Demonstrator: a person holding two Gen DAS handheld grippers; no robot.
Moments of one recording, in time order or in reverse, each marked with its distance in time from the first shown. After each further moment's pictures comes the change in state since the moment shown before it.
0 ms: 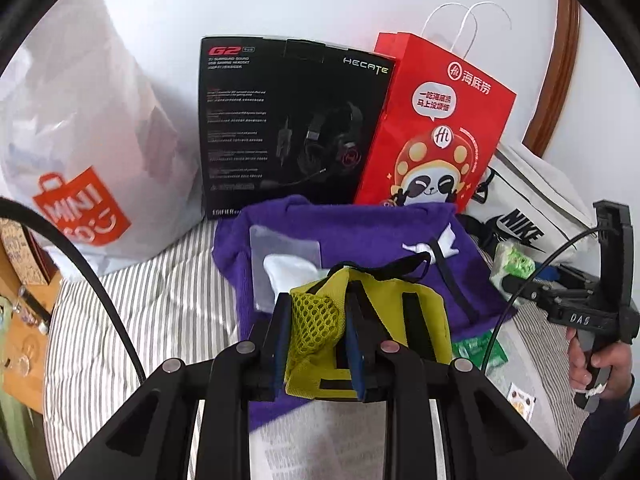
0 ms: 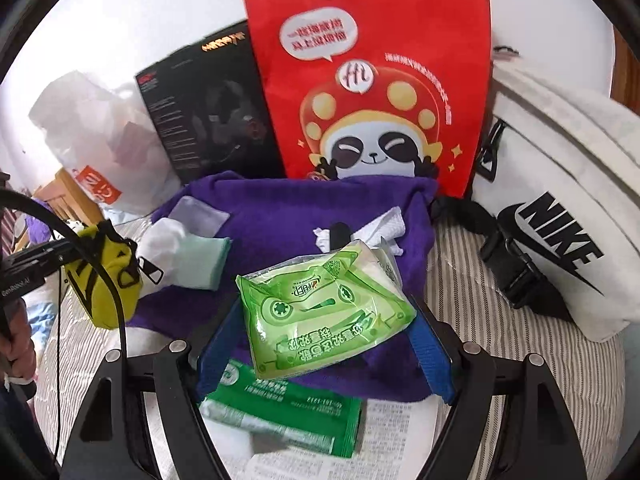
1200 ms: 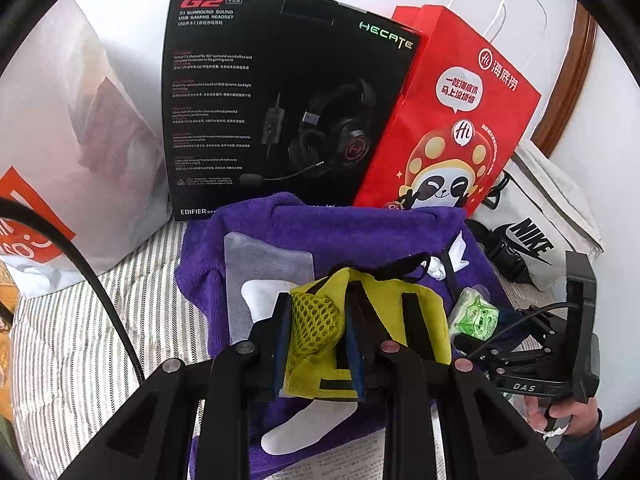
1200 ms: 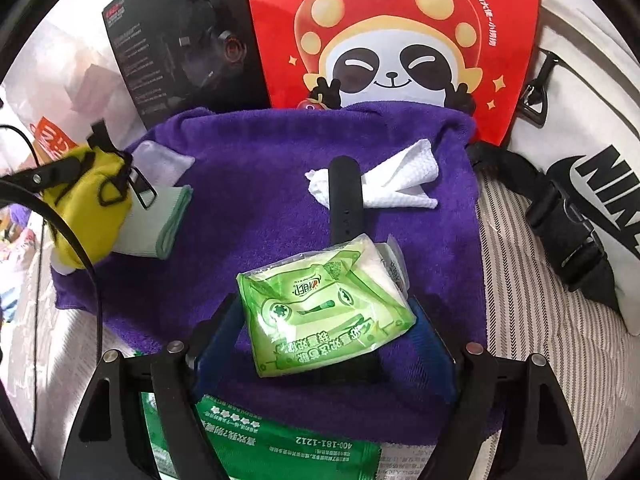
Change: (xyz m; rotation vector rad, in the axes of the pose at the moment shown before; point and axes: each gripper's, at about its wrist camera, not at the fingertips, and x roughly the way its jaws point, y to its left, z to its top) left arm 0.060 0.006 0.020 -0.035 0.054 -0.068; right arm 0.078 0.006 -0.015 -0.018 0.107 -0.041
